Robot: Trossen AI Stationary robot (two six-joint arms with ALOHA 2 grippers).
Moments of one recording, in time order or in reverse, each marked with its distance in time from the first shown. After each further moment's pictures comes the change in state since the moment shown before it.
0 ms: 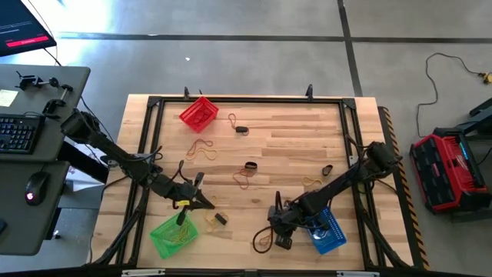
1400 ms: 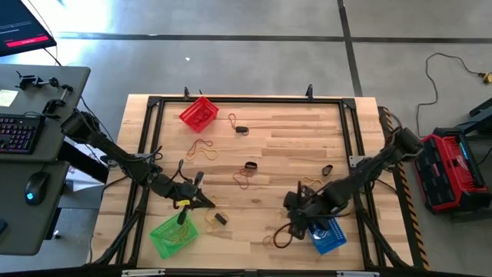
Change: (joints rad) left arm 0.000 0.000 0.000 -0.001 -0.023 -0.006; right arm 0.068 -0.332 0.000 -0.318 0.302 0.080
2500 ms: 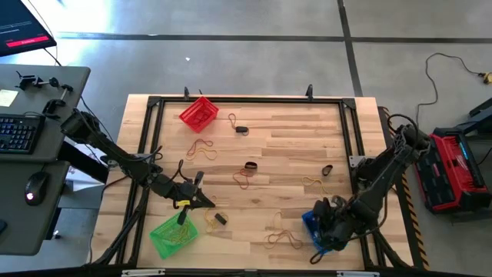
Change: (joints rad) left arm 0.000 0.000 0.000 0.000 -0.005 -0.004; right arm 0.264 -0.082 0.000 -0.290 -0.074 0.428
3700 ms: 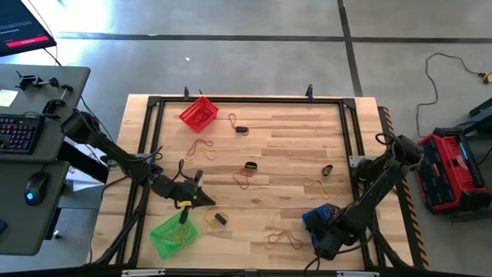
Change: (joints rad) left arm 0.000 0.001 0.001 -0.034 -0.062 -0.067; right arm 0.008 0.171 0.000 0.089 -0.068 -0.167
